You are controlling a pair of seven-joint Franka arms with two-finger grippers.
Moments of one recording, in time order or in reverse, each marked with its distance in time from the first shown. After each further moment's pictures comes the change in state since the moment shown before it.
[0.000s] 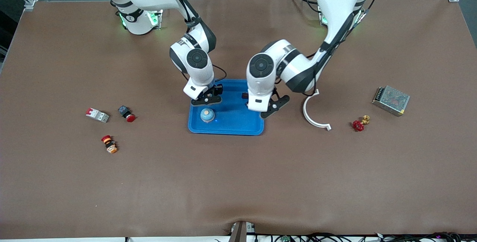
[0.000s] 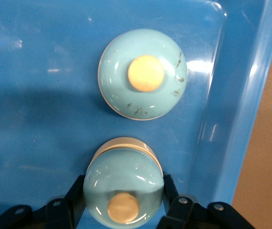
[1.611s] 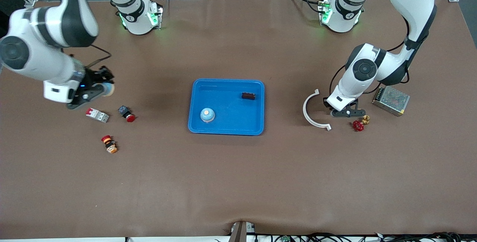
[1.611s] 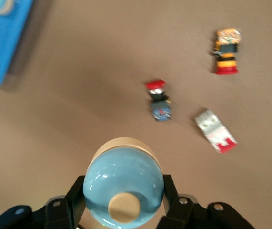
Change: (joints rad) left arm 0.643 -0.226 -0.091 -0.645 0.232 0.482 0.793; right arm -0.704 -0.490 -0.019 0.043 -0.004 -0.723 -1.178
